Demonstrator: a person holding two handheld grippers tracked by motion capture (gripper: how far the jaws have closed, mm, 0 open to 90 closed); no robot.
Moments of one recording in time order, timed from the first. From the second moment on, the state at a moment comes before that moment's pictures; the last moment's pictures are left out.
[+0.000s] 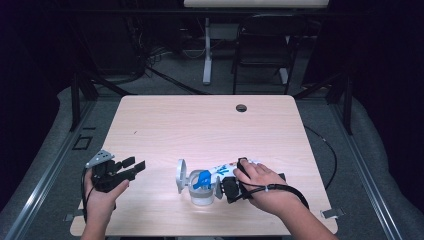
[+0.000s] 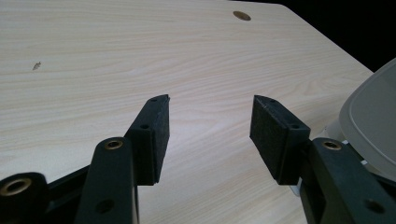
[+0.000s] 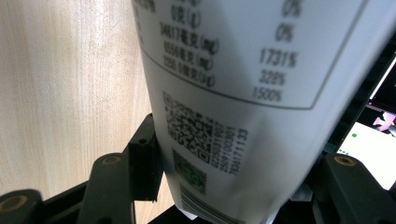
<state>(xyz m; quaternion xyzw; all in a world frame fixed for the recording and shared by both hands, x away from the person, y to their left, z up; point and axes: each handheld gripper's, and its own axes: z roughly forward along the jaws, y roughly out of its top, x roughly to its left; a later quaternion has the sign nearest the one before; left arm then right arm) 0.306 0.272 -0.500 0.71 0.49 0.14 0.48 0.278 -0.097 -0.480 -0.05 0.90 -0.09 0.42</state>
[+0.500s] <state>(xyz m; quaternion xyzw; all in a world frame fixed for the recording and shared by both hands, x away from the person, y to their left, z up) 0.306 0.272 -0.500 0.71 0.49 0.15 0.48 0.278 -0.095 -0.479 -0.06 0.90 -0.10 0.42</state>
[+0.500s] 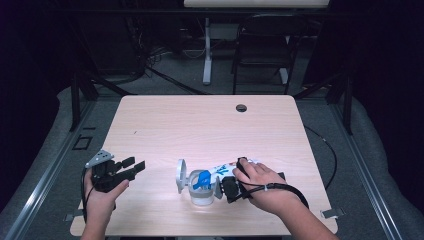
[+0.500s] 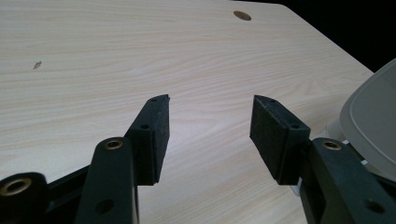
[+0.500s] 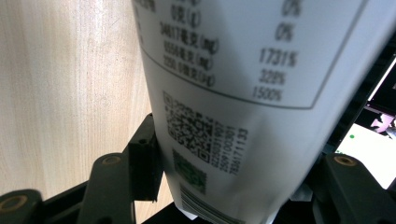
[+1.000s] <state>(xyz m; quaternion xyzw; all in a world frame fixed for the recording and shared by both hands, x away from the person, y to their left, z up) 0.306 0.272 -0.501 0.71 0.49 0.14 0.48 0.278 -0.096 -0.476 -0.06 0.90 -0.11 0.41</state>
